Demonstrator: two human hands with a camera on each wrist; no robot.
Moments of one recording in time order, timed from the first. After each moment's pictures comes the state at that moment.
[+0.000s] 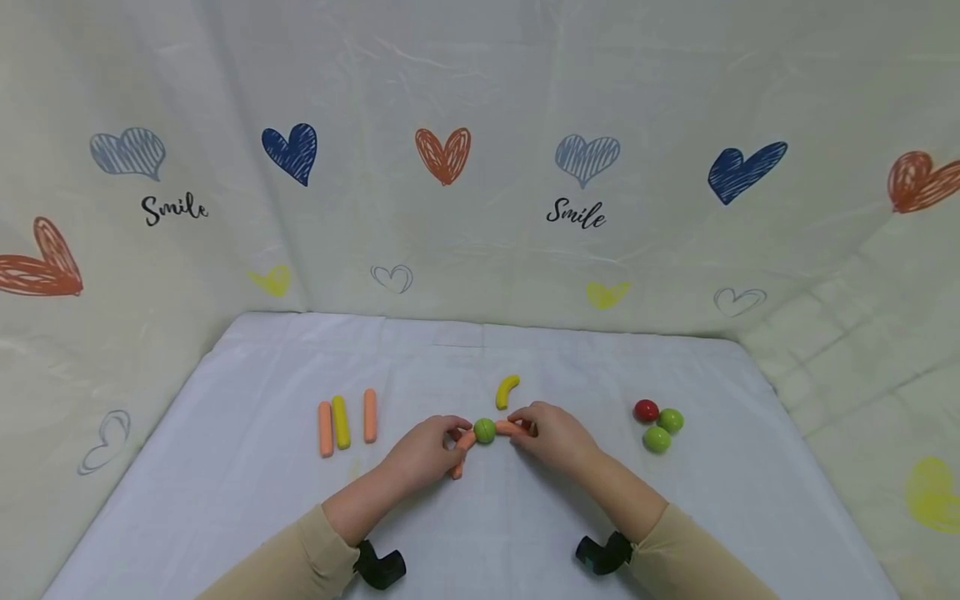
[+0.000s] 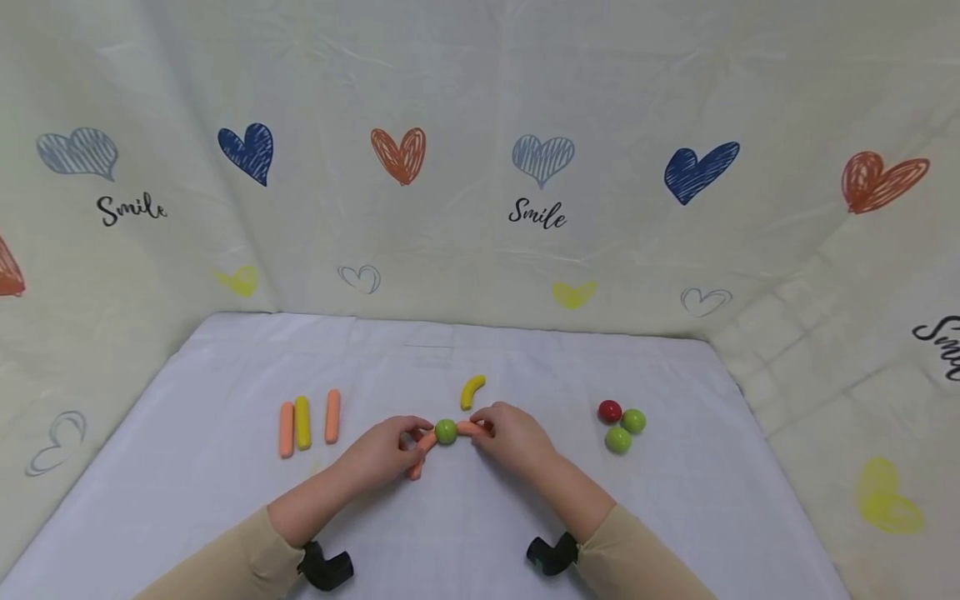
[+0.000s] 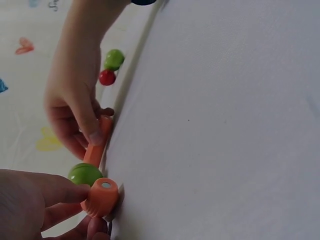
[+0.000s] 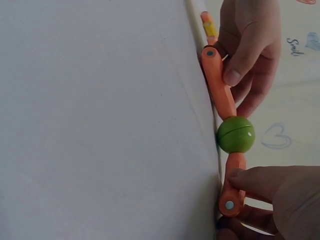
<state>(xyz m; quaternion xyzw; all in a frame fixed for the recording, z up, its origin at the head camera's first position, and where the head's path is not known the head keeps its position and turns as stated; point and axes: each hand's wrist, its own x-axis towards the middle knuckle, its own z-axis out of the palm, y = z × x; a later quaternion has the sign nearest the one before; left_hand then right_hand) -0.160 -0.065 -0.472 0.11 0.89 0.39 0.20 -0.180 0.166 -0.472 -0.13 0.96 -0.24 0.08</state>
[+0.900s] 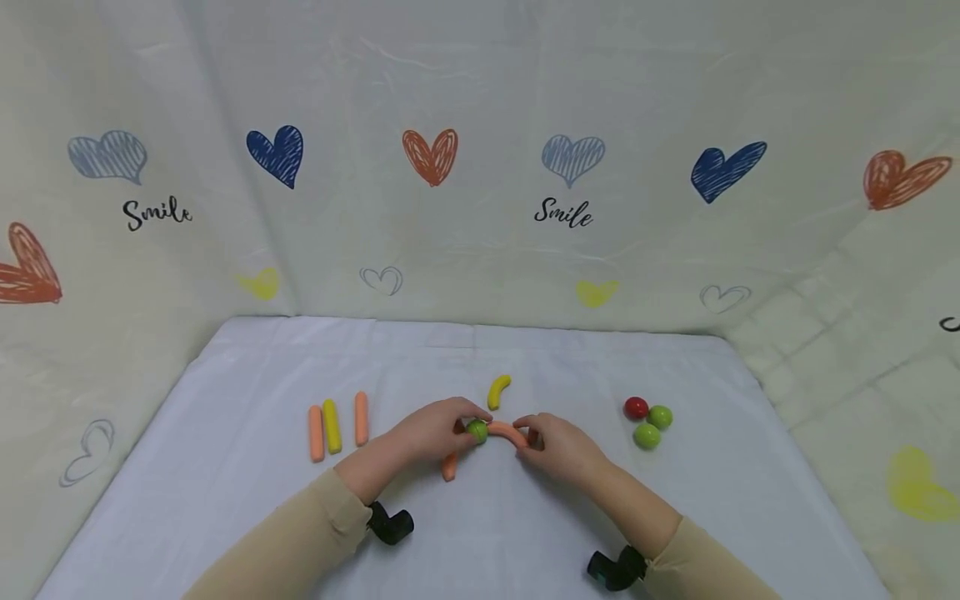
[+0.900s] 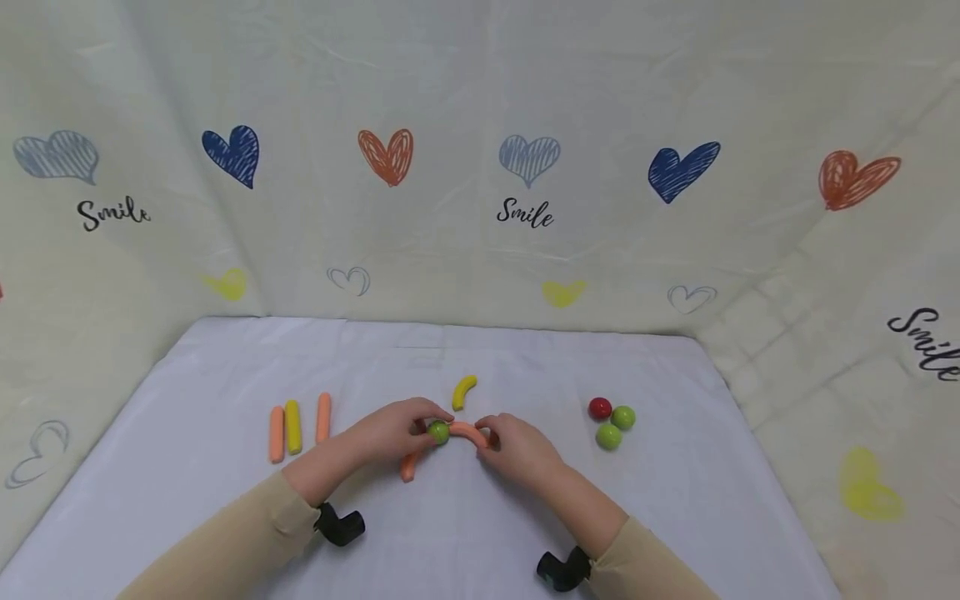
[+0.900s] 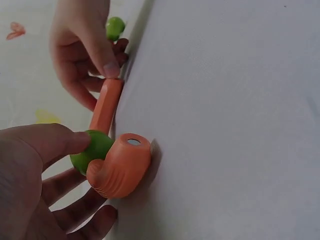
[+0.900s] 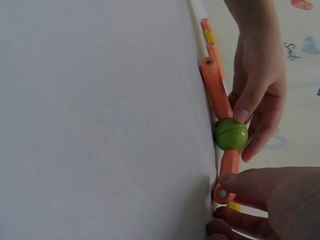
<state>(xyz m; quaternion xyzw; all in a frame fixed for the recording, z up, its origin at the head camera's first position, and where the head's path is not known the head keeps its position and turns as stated) -0.201 -0.052 -0.469 0.26 0.90 0.30 0.19 -0.162 0.185 -0.469 -0.11 0.95 -0.26 0.12</state>
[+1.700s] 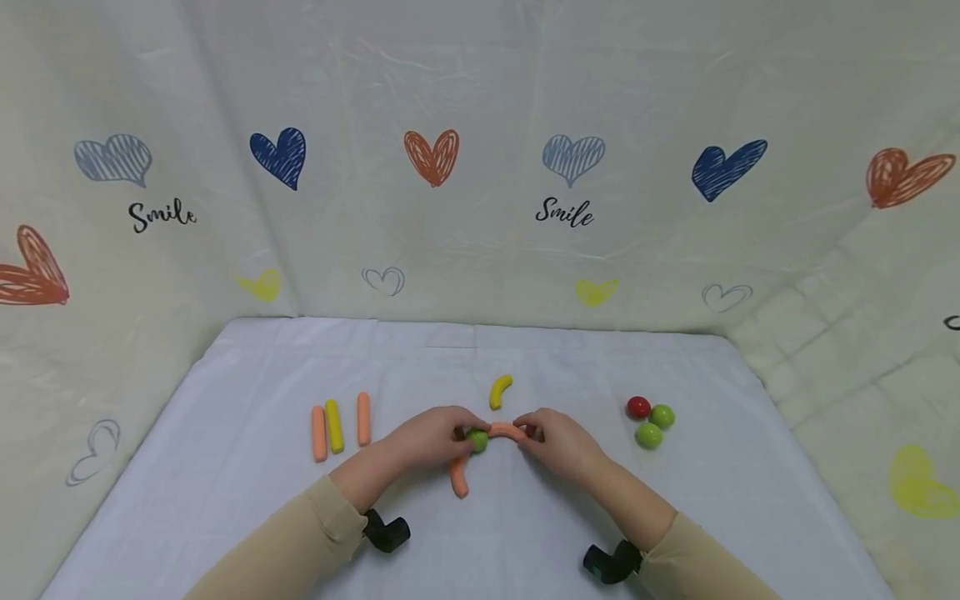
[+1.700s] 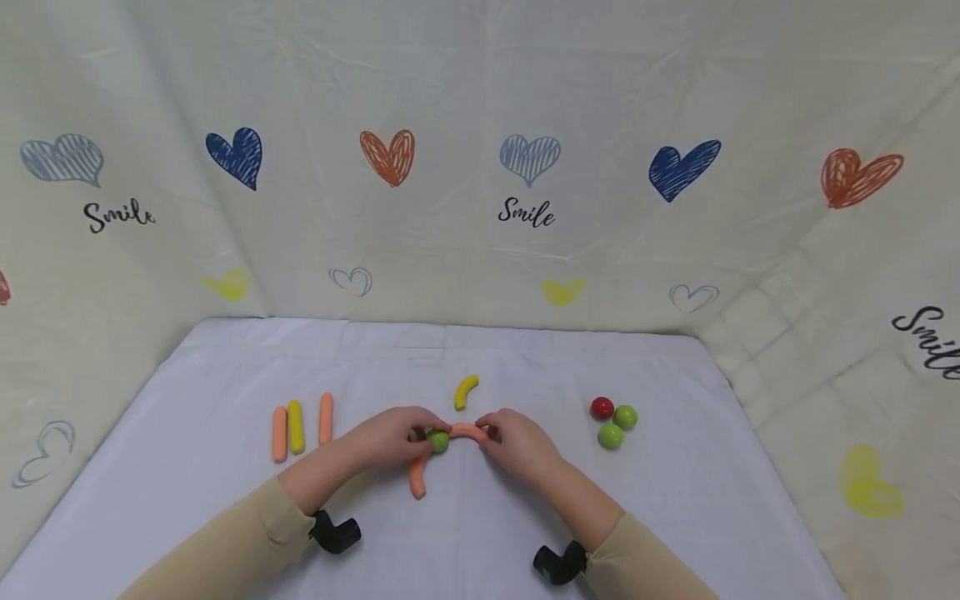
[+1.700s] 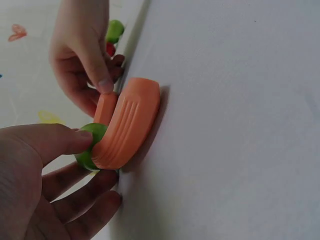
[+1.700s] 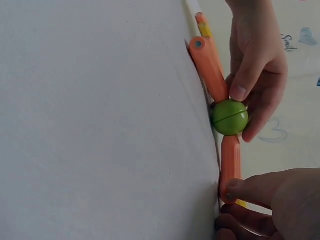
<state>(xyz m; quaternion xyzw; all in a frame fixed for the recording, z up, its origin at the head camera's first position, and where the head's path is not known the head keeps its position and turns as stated) -0.193 -0.059 -0.472 0.26 0.89 0.31 0.20 -0.168 0.182 -0.471 -0.10 0.95 -0.28 0.10</state>
